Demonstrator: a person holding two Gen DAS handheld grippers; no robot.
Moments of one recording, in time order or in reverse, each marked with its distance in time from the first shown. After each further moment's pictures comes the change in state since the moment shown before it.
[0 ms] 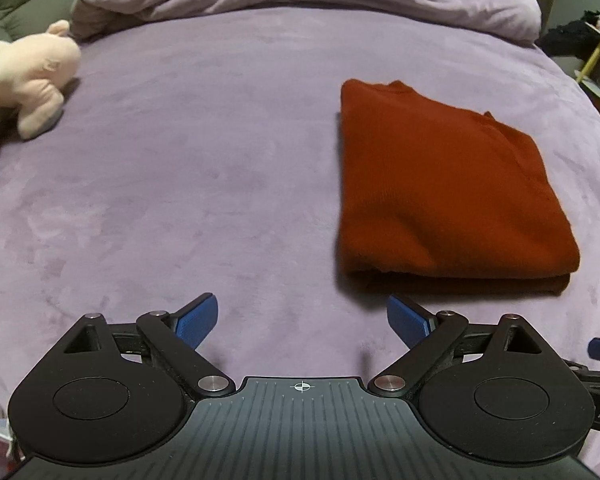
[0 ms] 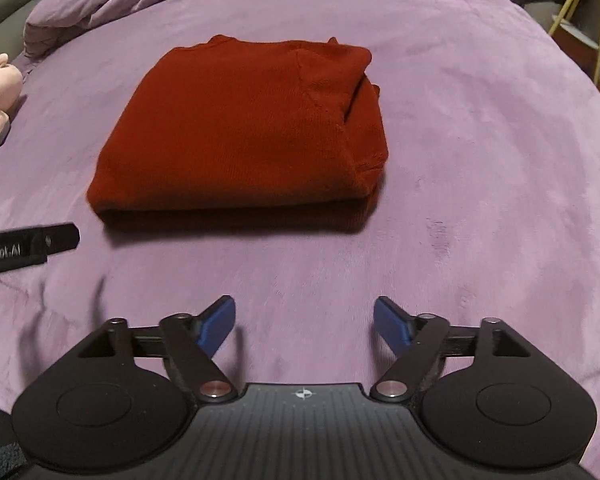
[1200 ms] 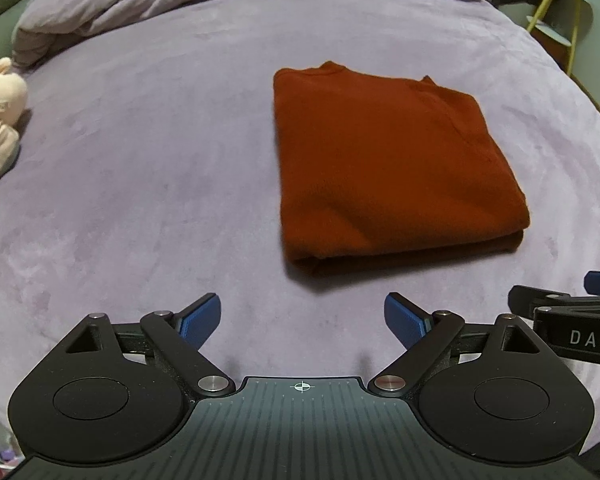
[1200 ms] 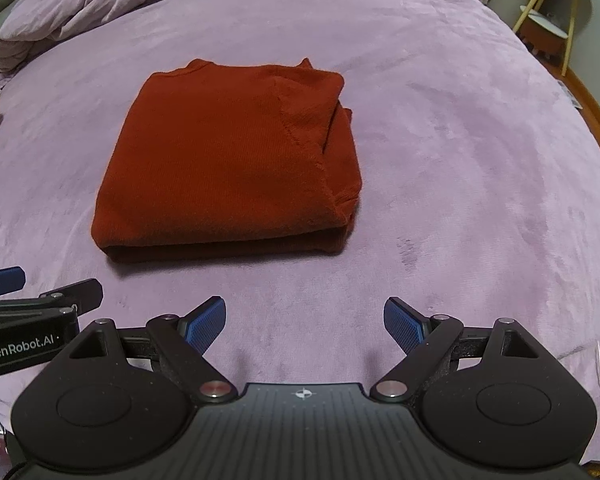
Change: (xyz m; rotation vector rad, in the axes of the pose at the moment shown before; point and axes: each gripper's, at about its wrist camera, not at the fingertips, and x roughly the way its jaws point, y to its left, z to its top) left arm -0.013 -0.029 0.009 0.164 0.079 -0.068; right arm -0.025 0.008 0.024 0.066 0.022 -0.086
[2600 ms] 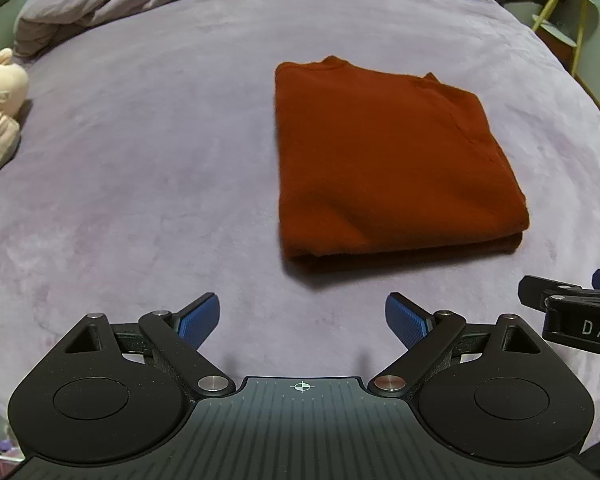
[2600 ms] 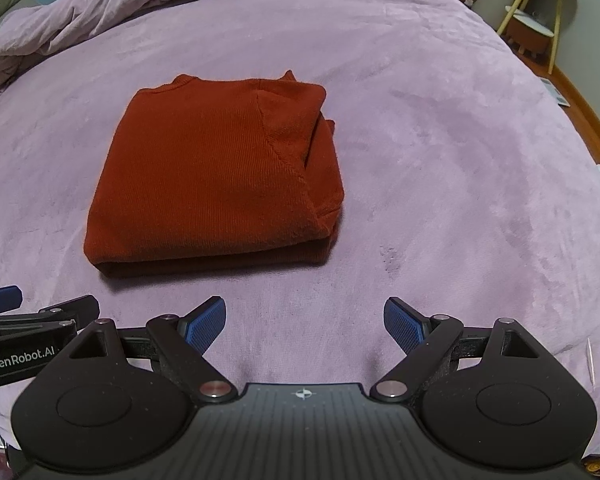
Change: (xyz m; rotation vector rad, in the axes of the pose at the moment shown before) left arm 0.001 -0.001 0.004 -0.024 0.030 -0.005; right arm -0.006 -0.006 0.005 0.028 -0.023 -0.021
